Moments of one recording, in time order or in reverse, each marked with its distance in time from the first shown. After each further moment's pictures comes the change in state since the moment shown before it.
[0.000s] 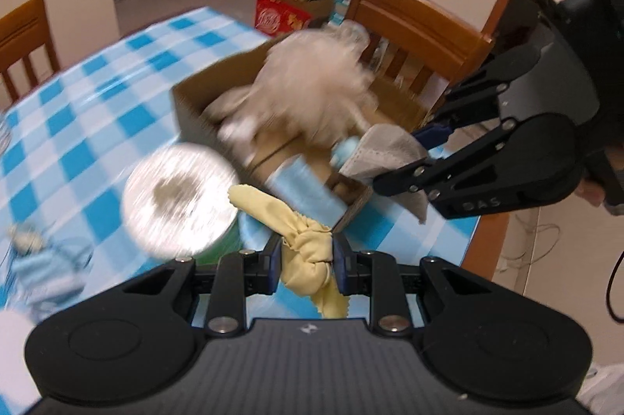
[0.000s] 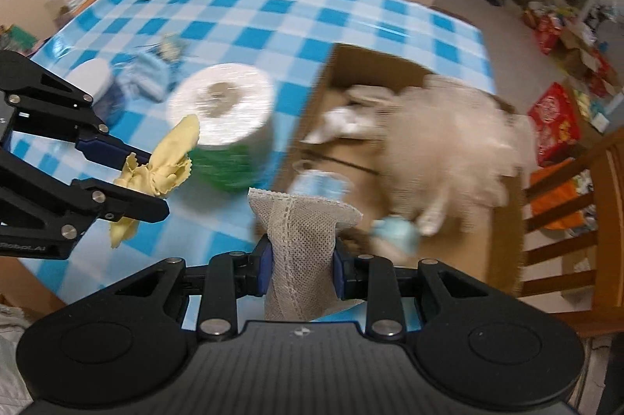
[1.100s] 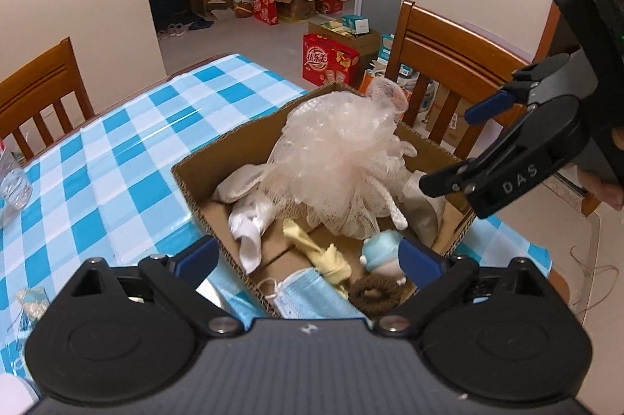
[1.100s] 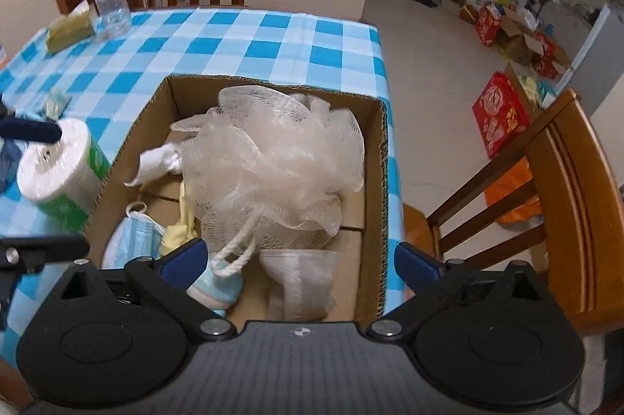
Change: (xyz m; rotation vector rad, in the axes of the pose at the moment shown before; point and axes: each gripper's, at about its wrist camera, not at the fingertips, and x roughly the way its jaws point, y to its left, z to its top) left arm 0.059 -0.026 0.054 -0.016 -0.106 0.205; right arm 0.025 -0.139 -0.001 0.144 -0.092 -0.100
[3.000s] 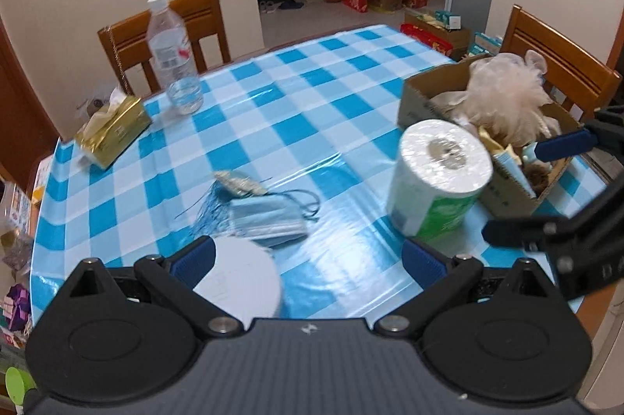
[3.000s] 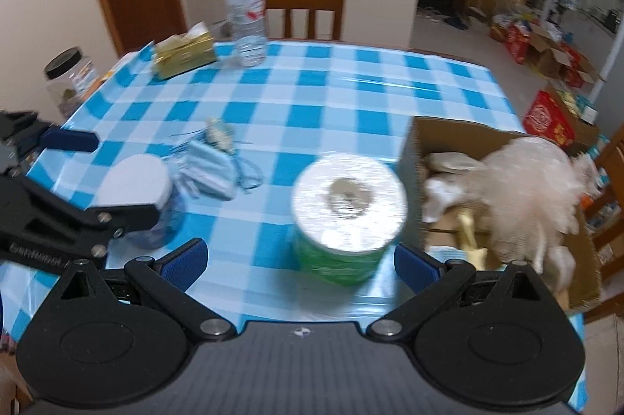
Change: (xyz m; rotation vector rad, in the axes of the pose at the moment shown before) left arm -0.122 0.188 -0.120 -0.124 0.042 0.198; right arm -0.044 0.277 0.009 0.026 -0.102 0.093
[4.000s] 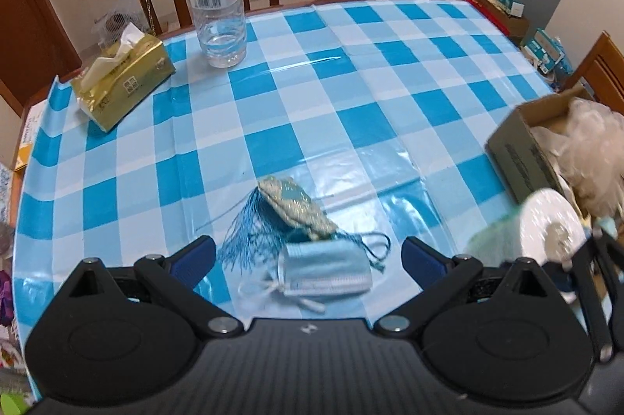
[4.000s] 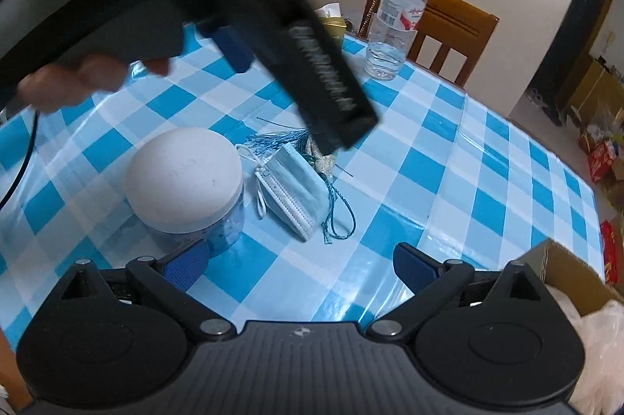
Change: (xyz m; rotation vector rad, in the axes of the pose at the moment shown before) left arm 0.110 0.071 0.076 -0.192 0.224 0.020; right arm 0.096 0.076 0.031 -0.437 -0.016 0.134
